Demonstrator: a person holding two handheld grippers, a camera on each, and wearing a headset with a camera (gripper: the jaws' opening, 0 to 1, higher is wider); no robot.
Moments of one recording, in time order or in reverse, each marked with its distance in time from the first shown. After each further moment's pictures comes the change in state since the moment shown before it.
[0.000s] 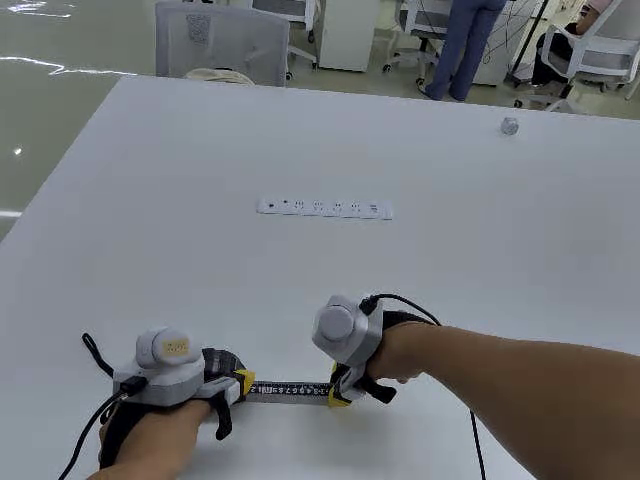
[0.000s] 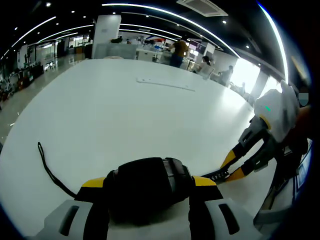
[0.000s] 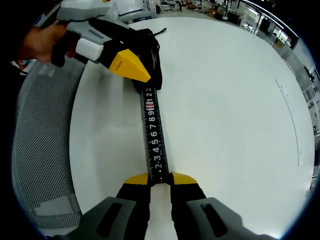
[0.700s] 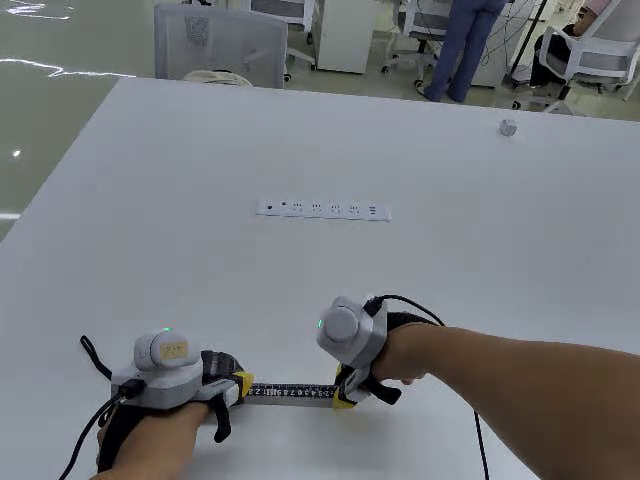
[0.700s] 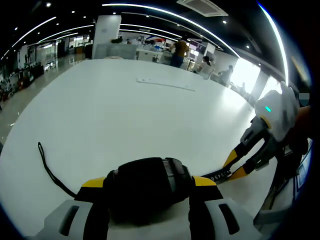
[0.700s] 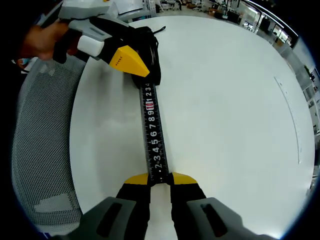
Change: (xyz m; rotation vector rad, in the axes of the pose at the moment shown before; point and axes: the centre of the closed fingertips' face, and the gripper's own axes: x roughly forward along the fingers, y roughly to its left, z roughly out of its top) left arm -0.001 0.000 0.000 0.000 -0.002 0.003; right arm -0.002 -0.002 -0.009 0.004 0.011 0.002
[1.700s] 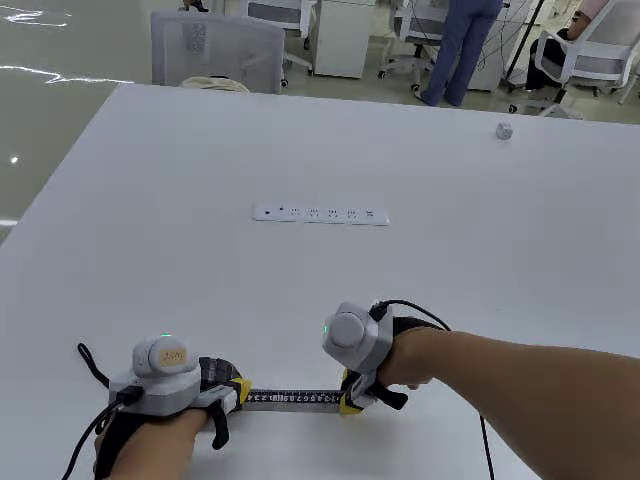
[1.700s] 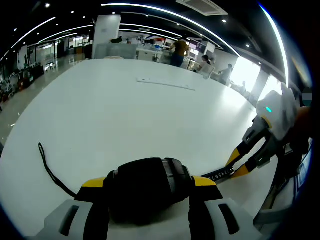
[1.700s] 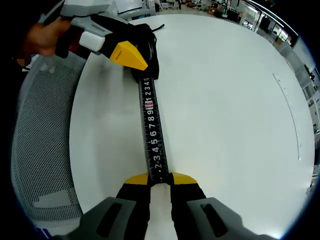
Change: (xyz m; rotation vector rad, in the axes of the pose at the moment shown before) left arm 0.000 0.000 0.000 0.006 0.005 0.006; right arm -0.004 -0.002 -0.011 0.003 0.010 0.000
